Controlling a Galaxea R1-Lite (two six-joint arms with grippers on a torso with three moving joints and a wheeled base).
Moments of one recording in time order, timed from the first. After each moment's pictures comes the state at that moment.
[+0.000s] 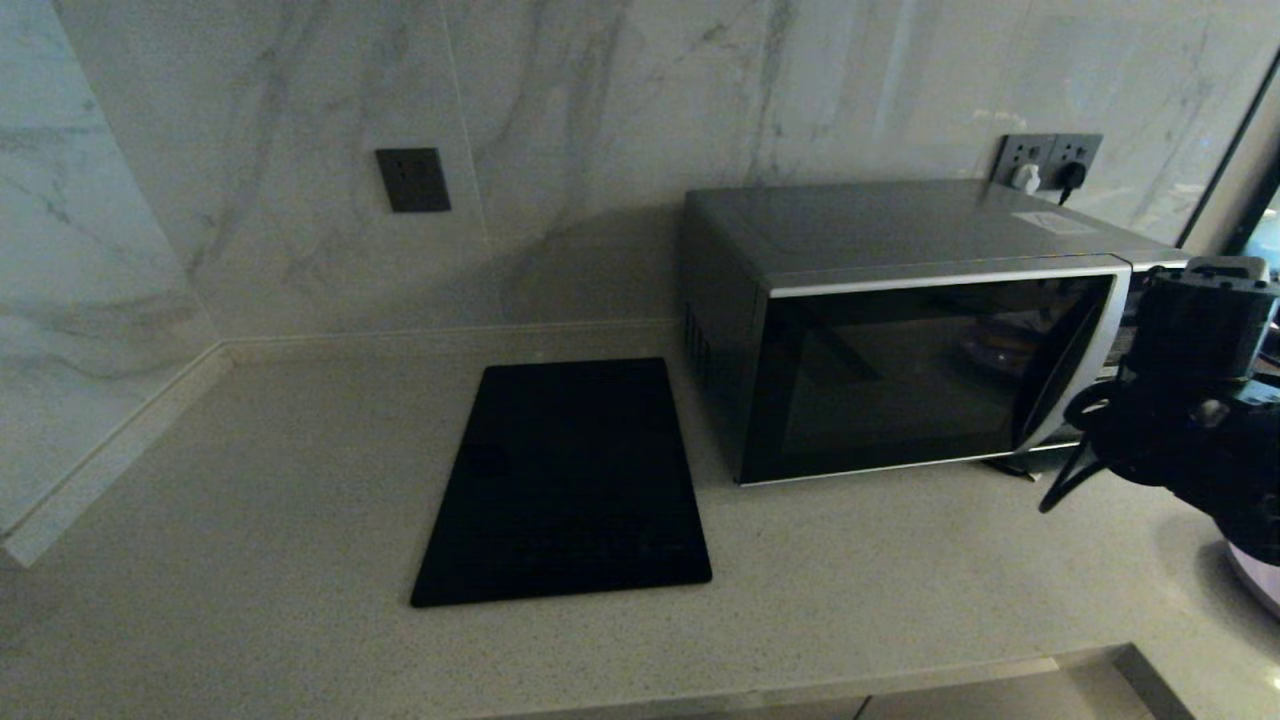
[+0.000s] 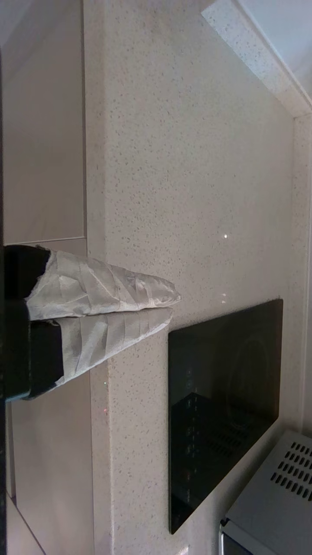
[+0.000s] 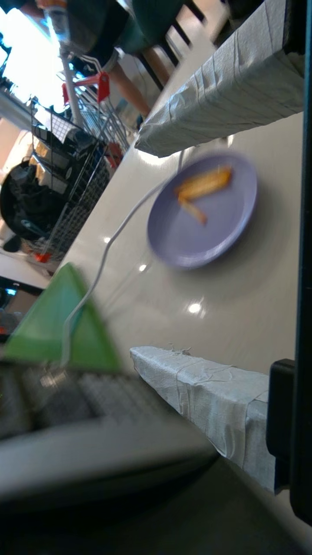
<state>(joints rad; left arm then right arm) 0.00 0.00 0.00 -0.01 0.03 -0.07 0.12 1.78 -0.85 -0.83 -1.20 -0.10</state>
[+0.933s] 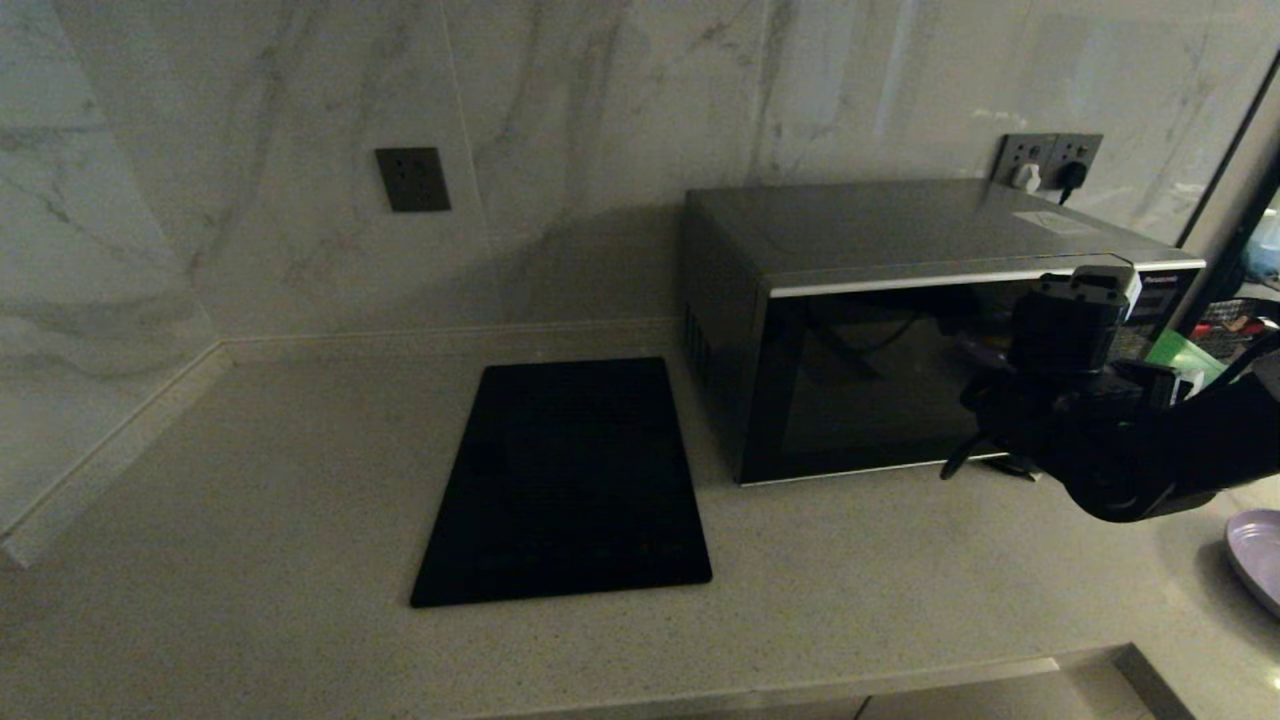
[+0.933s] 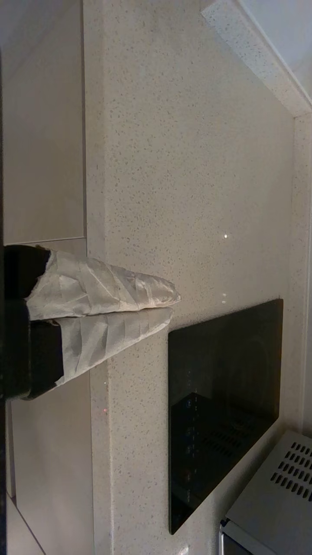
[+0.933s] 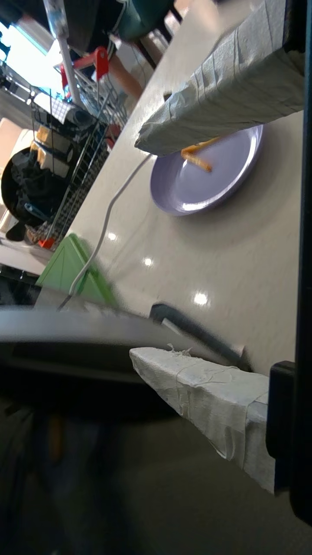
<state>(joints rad) 0.00 0.00 0.00 -0.01 0.03 -0.07 0.15 2.03 -1.05 -0.93 -1.25 -0.13</state>
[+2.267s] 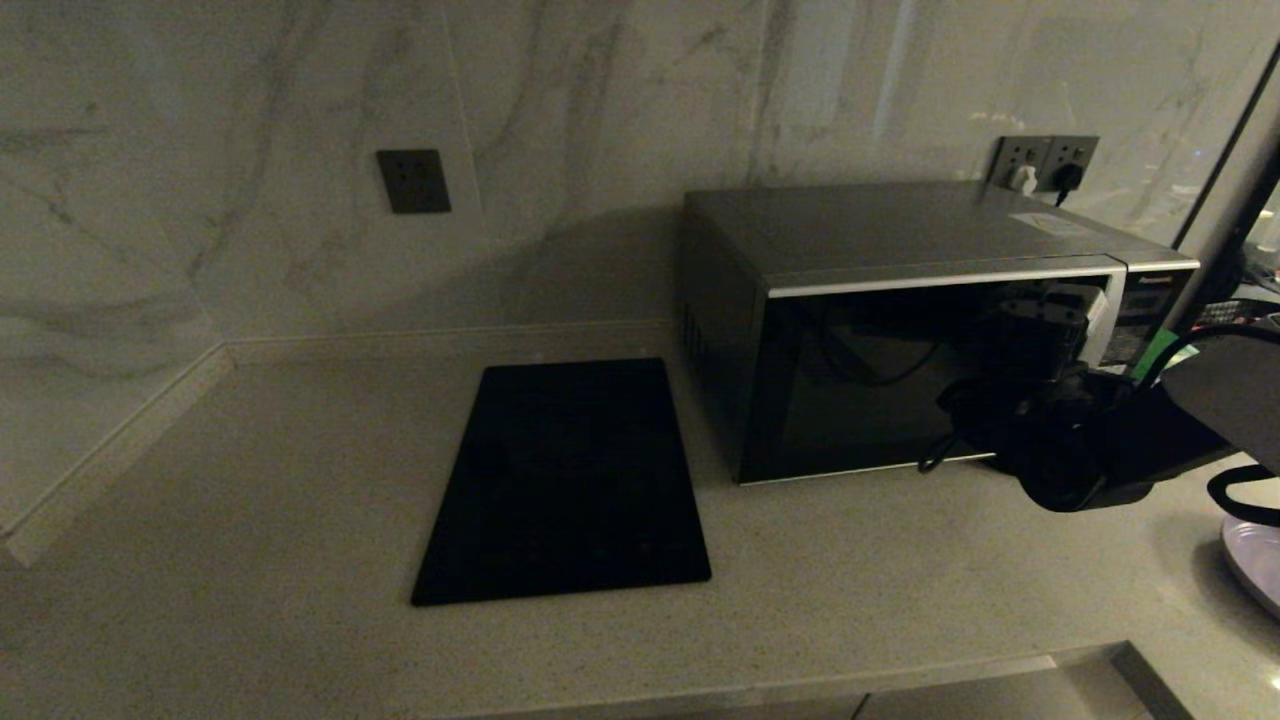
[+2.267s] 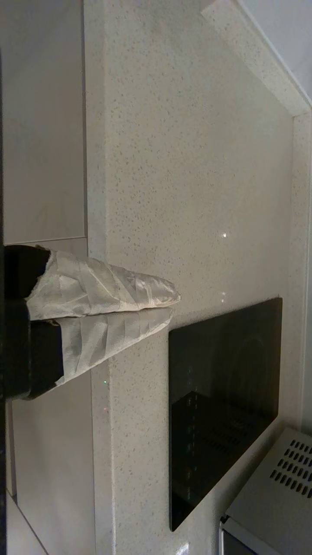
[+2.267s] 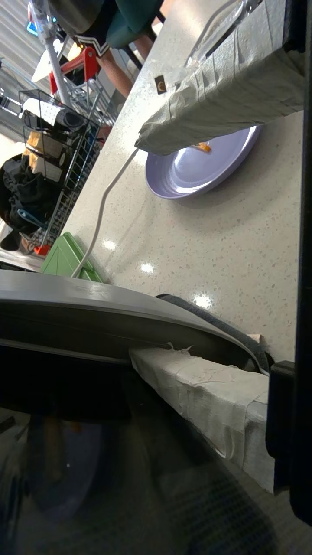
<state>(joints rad) 0.00 0.00 0.00 -0.01 0.03 -0.07 0.11 2.19 -1.17 -0.99 -1.25 -0.13</state>
